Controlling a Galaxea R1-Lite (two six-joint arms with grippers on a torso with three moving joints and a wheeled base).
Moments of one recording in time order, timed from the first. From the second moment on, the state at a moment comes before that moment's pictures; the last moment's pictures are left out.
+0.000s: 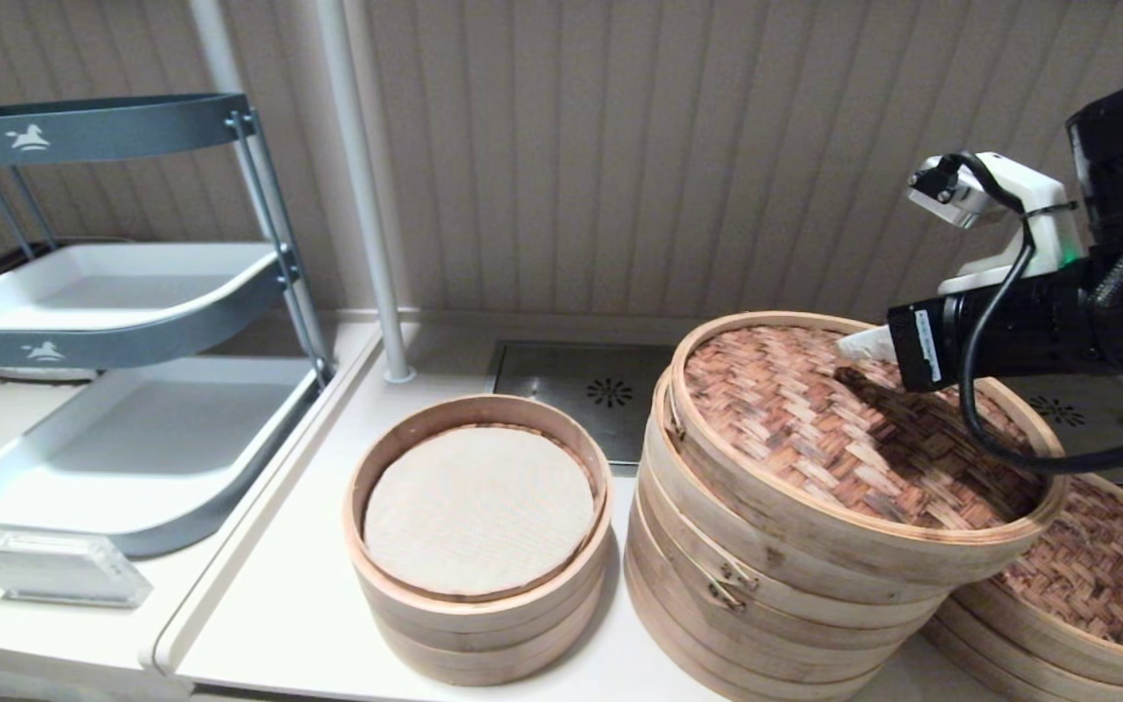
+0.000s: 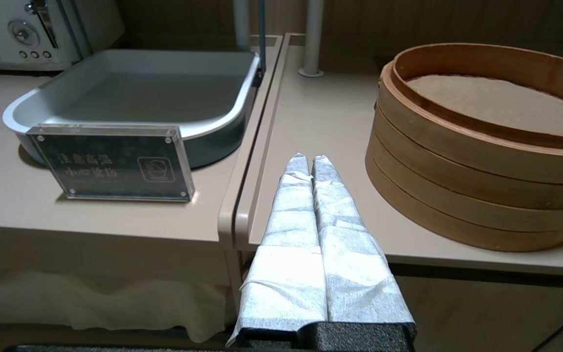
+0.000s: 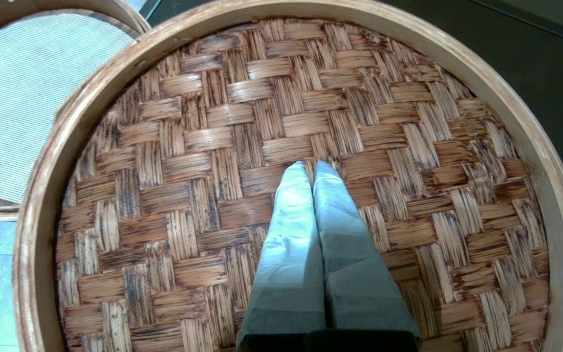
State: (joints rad) left arm 0.00 0.00 0.00 -0.06 -0.01 0.00; right arm 0.30 1.49 -1.33 0.35 0.06 -0.04
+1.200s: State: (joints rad) left arm 0.00 0.00 0.00 -0.06 -0.01 0.00; right arm 0.31 1.44 -1.20 0.34 0.07 -0.05
